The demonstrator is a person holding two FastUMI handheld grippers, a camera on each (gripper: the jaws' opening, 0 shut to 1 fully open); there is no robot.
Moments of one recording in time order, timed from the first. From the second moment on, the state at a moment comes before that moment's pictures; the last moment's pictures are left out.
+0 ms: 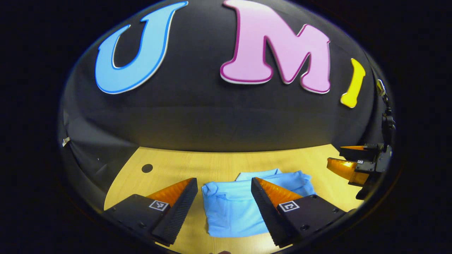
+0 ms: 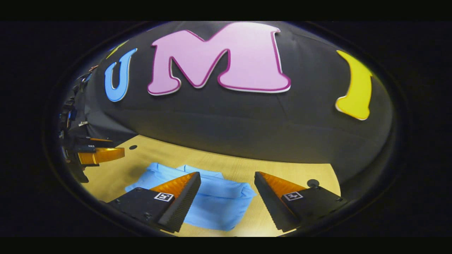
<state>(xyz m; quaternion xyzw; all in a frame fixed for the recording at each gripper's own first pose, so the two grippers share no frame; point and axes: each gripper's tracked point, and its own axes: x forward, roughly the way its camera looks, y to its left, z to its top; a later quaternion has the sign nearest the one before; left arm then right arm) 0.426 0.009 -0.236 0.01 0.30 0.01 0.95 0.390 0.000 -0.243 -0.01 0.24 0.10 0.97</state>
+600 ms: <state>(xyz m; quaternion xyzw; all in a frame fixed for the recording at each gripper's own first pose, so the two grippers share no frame) 0.226 -0.013 -0.152 0.03 0.24 -0.02 0.97 0.217 0.024 -0.120 -0.02 0.15 0.05 0.99</state>
